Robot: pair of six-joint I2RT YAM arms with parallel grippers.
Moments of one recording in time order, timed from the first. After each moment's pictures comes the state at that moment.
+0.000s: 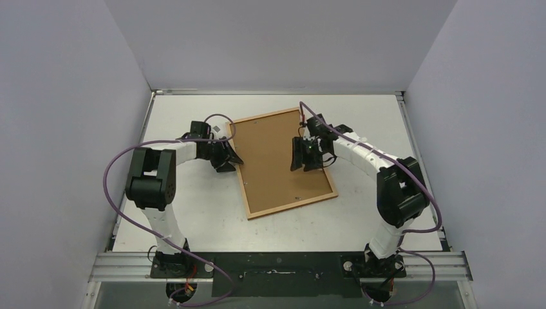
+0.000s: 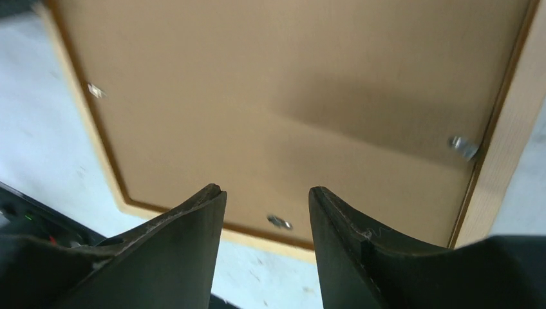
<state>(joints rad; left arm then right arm) -0.12 1.90 1.08 -0.27 0.60 -0.67 0.48 1.75 1.34 -0.64 -0.25 0.41</state>
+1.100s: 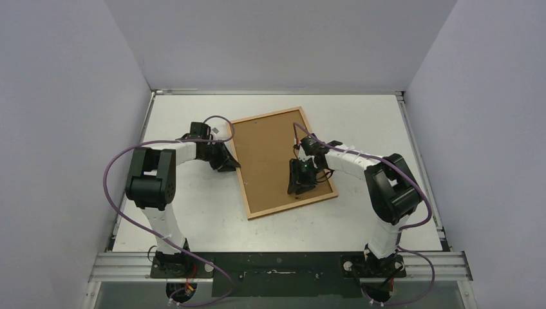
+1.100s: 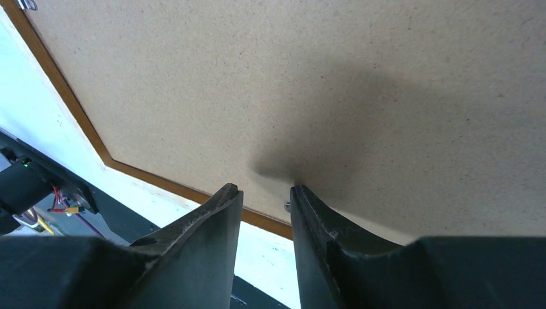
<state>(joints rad) -0.12 1.90 1.08 -0.29 0.54 -0.67 0.54 1.80 1.12 -0.58 -0.40 0.46</state>
